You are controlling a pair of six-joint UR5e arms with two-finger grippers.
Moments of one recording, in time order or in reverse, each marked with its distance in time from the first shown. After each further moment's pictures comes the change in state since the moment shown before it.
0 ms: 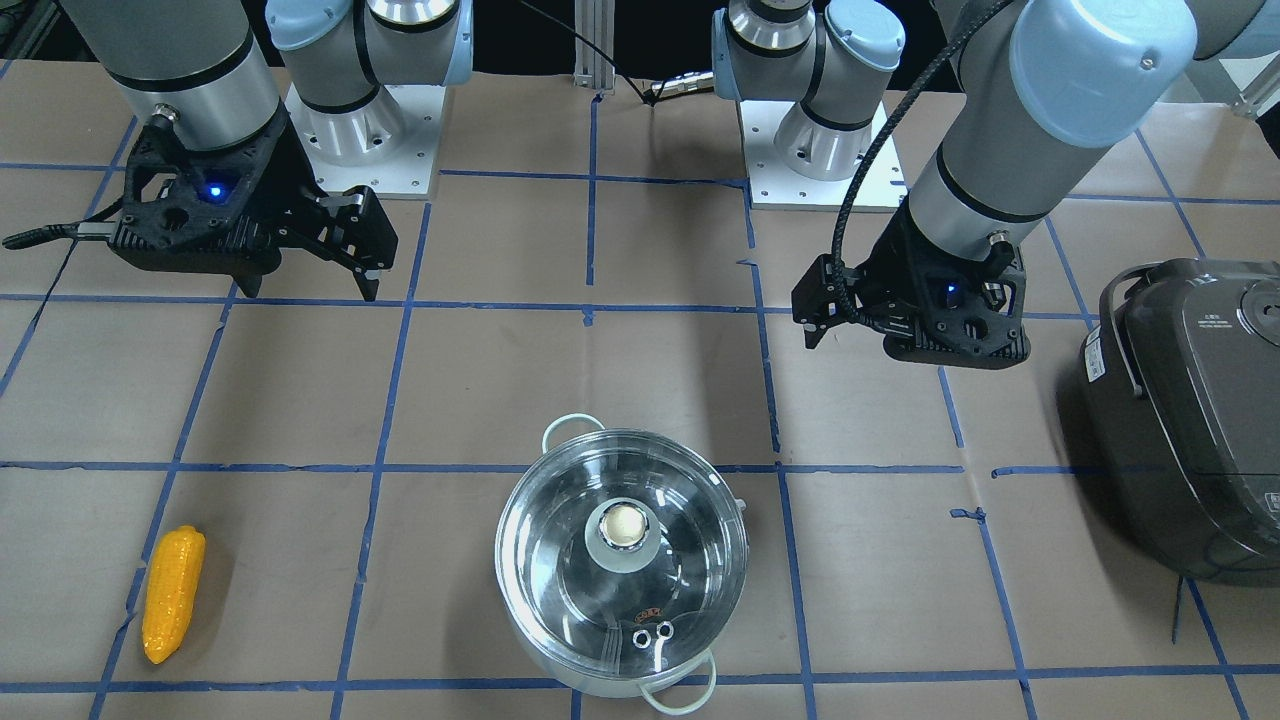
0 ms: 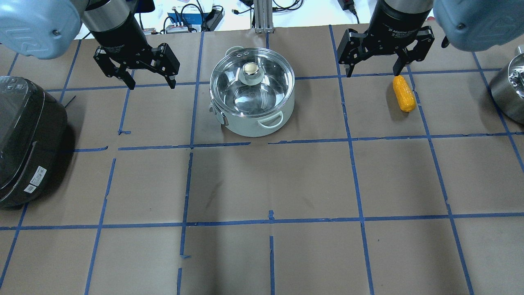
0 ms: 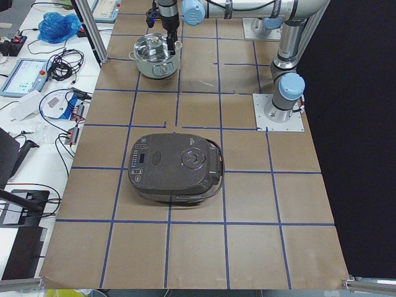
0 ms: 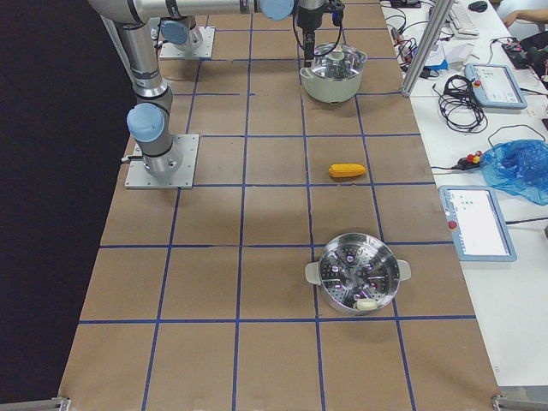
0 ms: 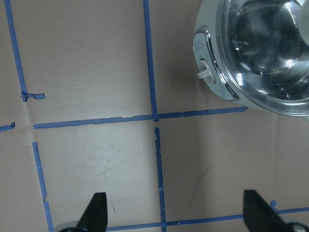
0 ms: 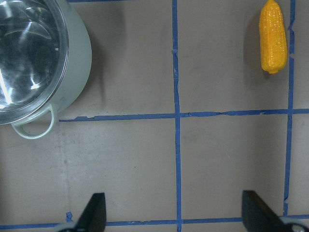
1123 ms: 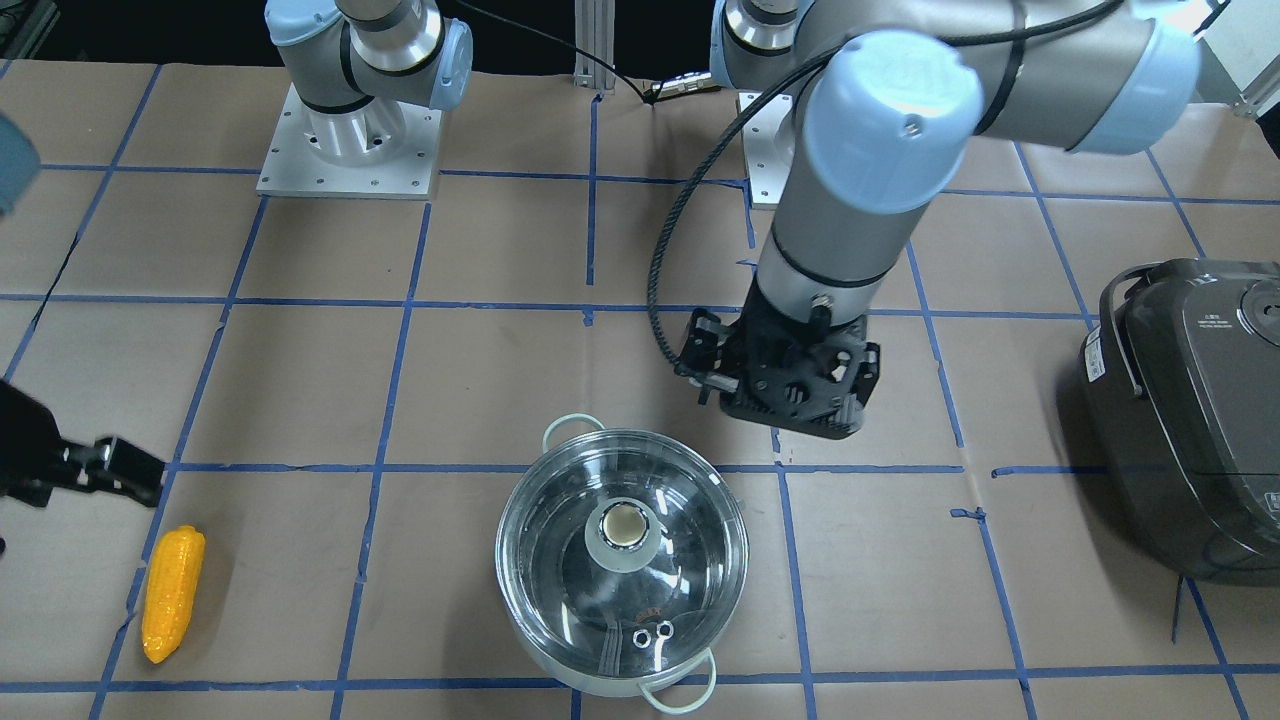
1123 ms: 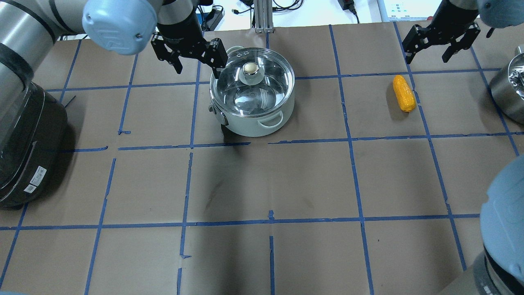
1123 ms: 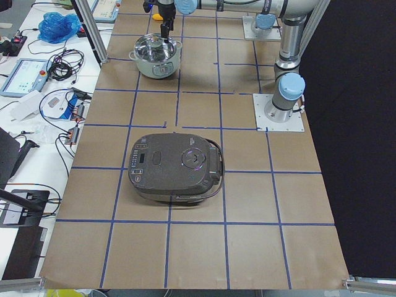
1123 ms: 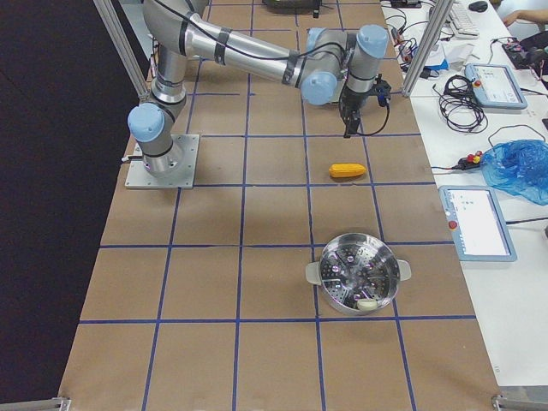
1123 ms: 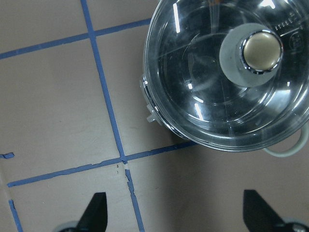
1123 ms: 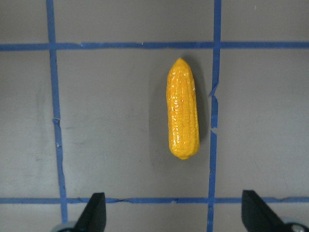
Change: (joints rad) left arm -0.174 -0.165 0.098 0.142 0.036 -0.012; right arm -0.307 0.363 -0.101 -0.223 0.002 -0.354
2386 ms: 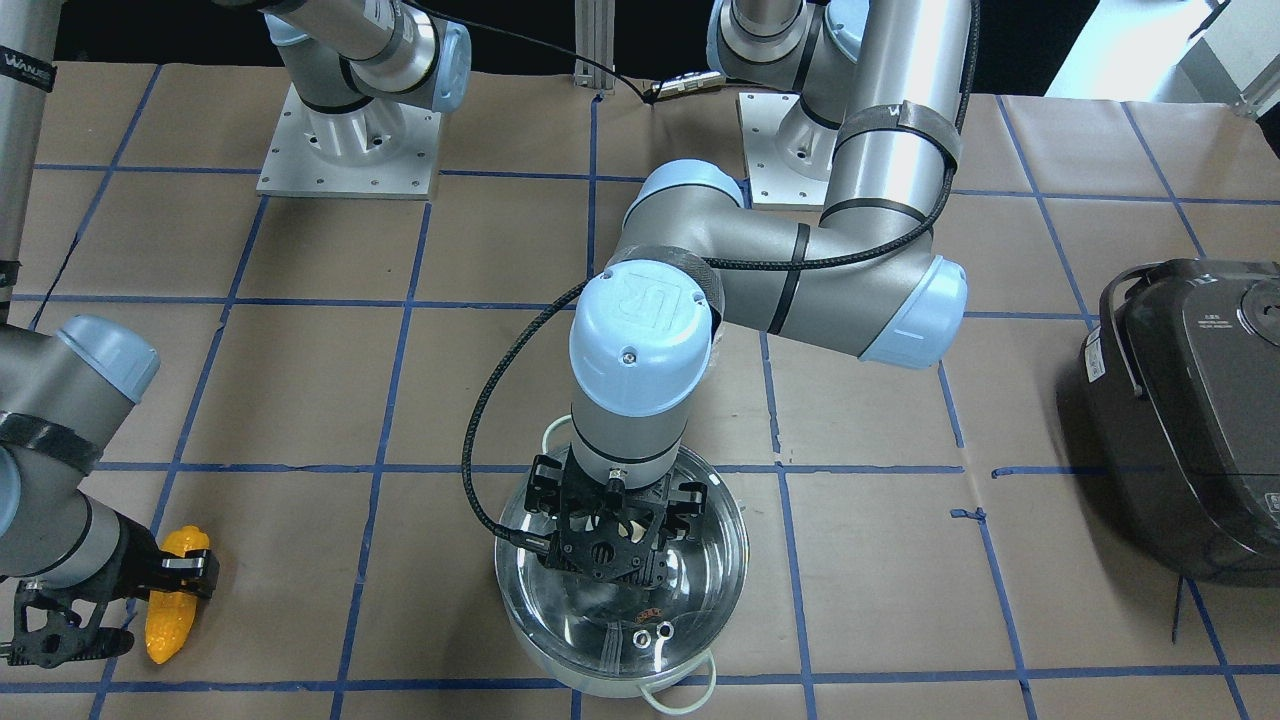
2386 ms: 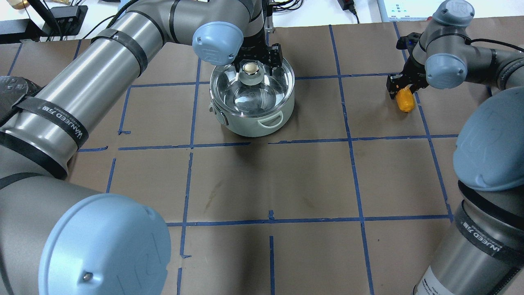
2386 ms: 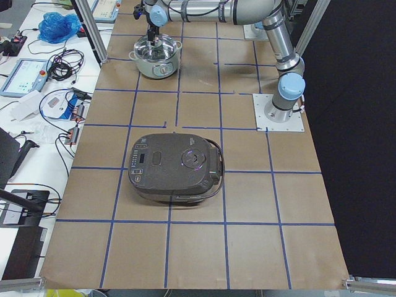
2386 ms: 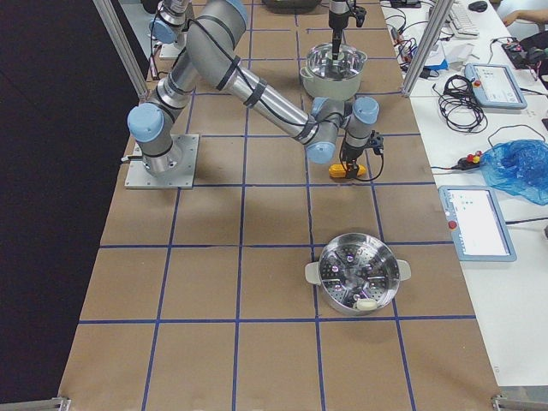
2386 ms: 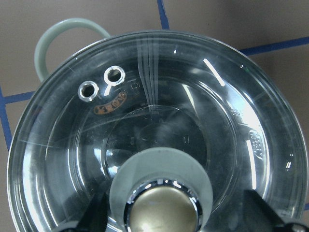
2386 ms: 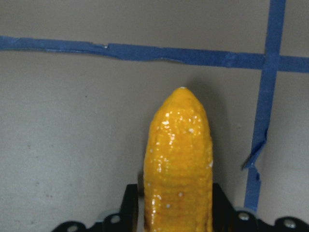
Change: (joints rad) left arm -0.133 -0.277 0.181 0.164 0.001 -0.179; right arm -0.016 0.201 0.136 -0.359 0.005 -0.069
